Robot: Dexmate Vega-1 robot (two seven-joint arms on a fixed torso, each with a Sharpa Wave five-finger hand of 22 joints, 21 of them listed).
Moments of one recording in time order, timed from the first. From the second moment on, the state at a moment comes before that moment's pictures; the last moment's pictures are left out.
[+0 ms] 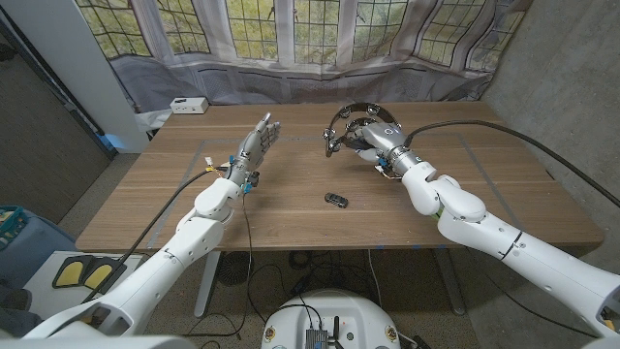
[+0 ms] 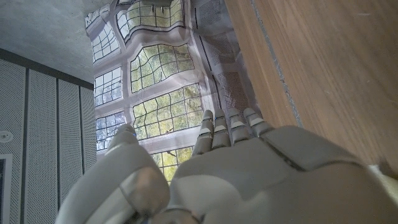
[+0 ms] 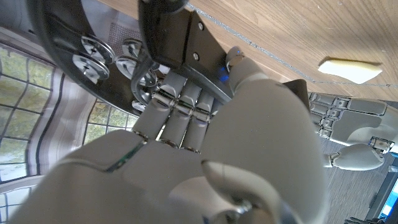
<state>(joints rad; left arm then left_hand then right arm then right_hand) 0.90 0.52 0.39 -1.42 -0.60 -0.37 -0.04 0.24 0.06 0.19 -0.05 0.18 0.23 0.14 0.20 0.17 0.18 0.11 0.22 0.20 0.11 0.11 0.19 0.18 0.00 0.11 0.21 0.18 -0.83 -0.79 -0.68 -1.93 -0.75 -0.26 -0.18 1.26 0.08 0.33 -0.16 0.18 0.89 0.01 0.32 0.21 0.98 -0.04 0.35 0.24 0.97 -0.11 0.48 0.38 1.05 -0.14 0.45 0.20</state>
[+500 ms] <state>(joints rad) 0.92 0.54 0.37 -1.46 -0.64 -0.36 -0.05 0.24 0.06 0.19 -0.06 0.18 0.23 0.14 0.20 0.17 0.19 0.11 0.22 0.20 0.11 0.12 0.19 0.18 0.01 0.10 0.21 0.18 -0.84 -0.76 -0.67 -1.98 -0.75 -0.30 -0.15 1.26 0.08 0.33 -0.15 0.18 0.89 0.01 0.31 0.22 0.97 -0.04 0.35 0.25 0.97 -0.11 0.47 0.39 1.04 -0.15 0.46 0.20</state>
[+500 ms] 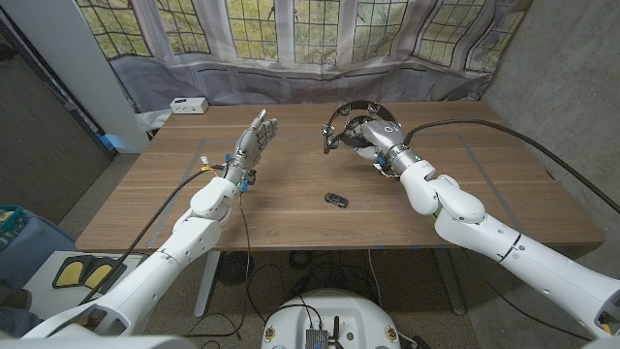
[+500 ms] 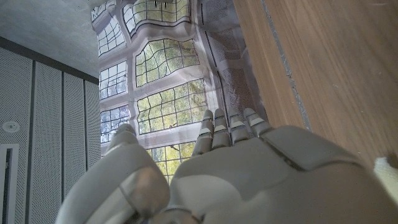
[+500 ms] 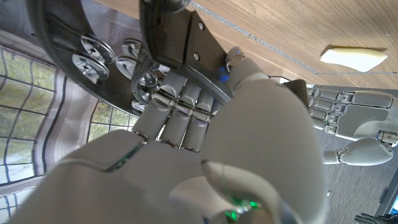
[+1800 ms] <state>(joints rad) 0.91 0.52 0.38 -1.47 -0.65 -0.35 -0.06 0.24 0.06 0.19 -0.06 0.18 0.24 0.14 0.20 0.17 0.19 0.12 0.22 0.20 0.12 0.12 0.19 0.18 0.01 0.10 0.21 0.18 -0.98 -0.75 -0.43 -2.06 -0.55 -0.27 -0.28 1.25 0.09 0.33 -0.14 0.18 0.89 0.01 0.31 0.22 0.97 -0.04 0.35 0.25 0.97 -0.12 0.45 0.41 1.04 -0.15 0.49 0.20</state>
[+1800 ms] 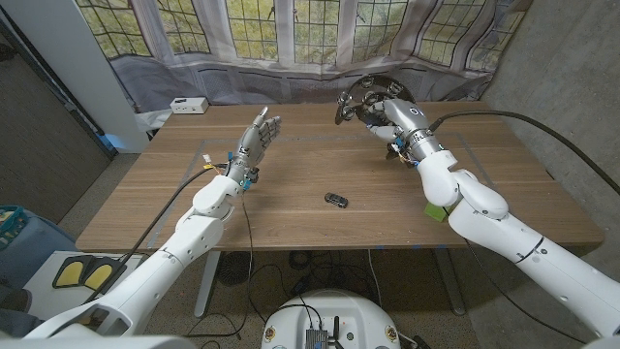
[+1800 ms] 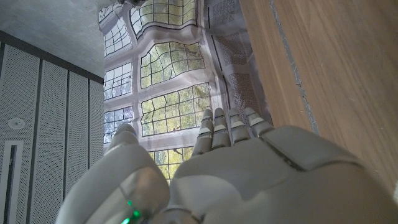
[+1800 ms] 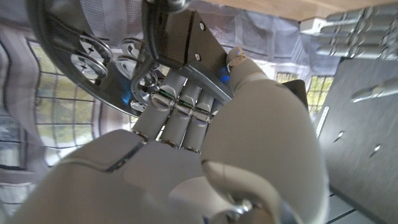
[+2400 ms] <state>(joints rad) 0.88 0.50 0.41 -1.46 -0.63 -0.32 -0.05 0.24 0.06 0.19 -0.06 0.18 0.24 0.14 0.20 0.17 0.20 0.12 0.22 0.20 0.12 0.12 0.19 0.18 0.01 0.10 0.21 0.18 -1.12 -0.58 -0.15 -1.86 0.01 0.14 -0.46 1.25 0.09 0.33 -0.14 0.18 0.90 0.02 0.30 0.22 0.98 -0.03 0.35 0.25 0.98 -0.12 0.45 0.41 1.04 -0.15 0.50 0.20</state>
